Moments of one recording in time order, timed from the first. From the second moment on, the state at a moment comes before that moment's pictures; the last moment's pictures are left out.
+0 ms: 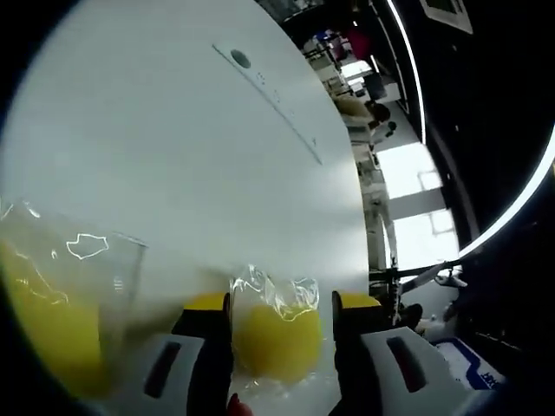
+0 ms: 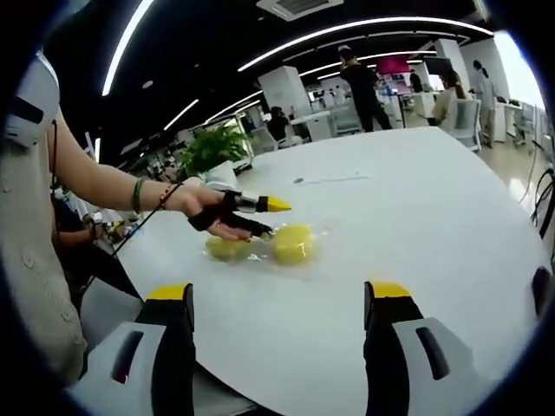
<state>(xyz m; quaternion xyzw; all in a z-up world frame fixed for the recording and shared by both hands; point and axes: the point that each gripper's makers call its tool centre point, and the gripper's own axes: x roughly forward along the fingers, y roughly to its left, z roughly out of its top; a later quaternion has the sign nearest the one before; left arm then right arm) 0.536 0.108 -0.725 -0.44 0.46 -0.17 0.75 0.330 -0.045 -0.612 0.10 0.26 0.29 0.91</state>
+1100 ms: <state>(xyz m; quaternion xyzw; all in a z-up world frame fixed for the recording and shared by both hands) 0.539 0.098 -0.736 -0.38 0.45 -0.20 0.78 0.324 -0.052 -0.622 0.10 0.27 0.29 0.91</state>
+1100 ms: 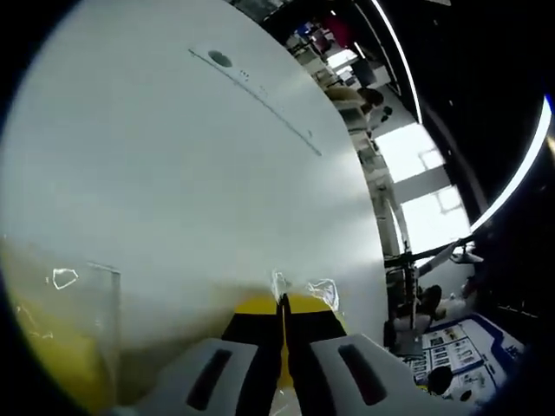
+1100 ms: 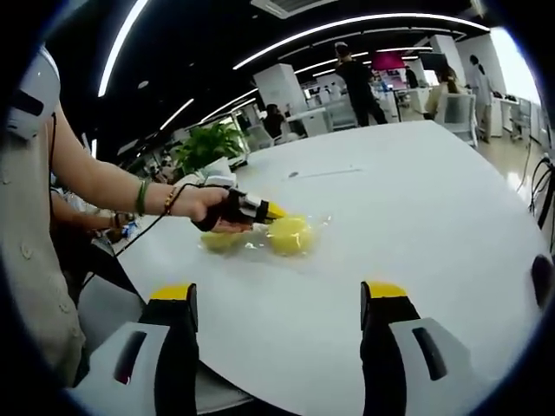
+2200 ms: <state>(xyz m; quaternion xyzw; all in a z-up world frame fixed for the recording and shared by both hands) 0.484 0.064 -0.642 -0.08 0.29 -0.37 0.88 0.296 -0.055 -0.599 0.07 0.26 0.28 0.92</state>
